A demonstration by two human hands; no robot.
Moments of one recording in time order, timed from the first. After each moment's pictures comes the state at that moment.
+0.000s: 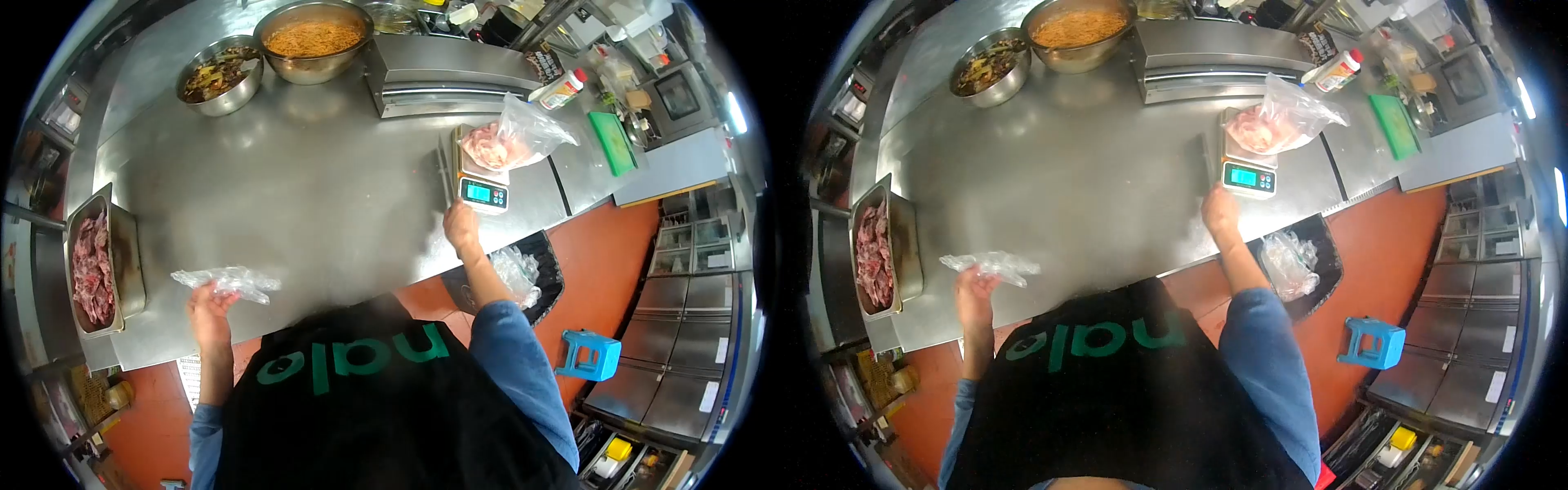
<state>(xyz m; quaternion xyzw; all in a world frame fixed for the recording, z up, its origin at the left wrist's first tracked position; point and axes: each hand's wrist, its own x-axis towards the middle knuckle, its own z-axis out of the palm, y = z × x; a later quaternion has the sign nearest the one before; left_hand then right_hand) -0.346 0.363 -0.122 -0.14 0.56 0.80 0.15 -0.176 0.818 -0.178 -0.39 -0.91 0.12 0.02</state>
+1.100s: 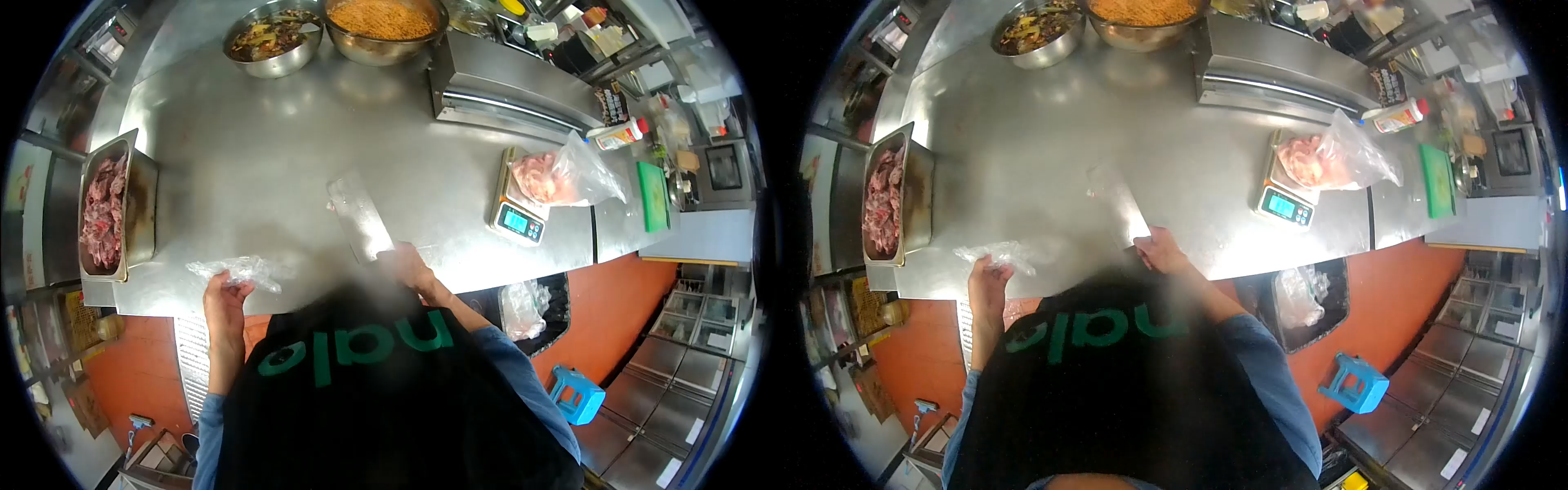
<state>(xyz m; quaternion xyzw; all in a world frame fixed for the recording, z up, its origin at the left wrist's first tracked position) -0.324 0.366 -0.121 -0.26 0.53 0.79 0.15 -0.223 0.706 -0.203 -0.15 -0.71 0.67 -0.14</state>
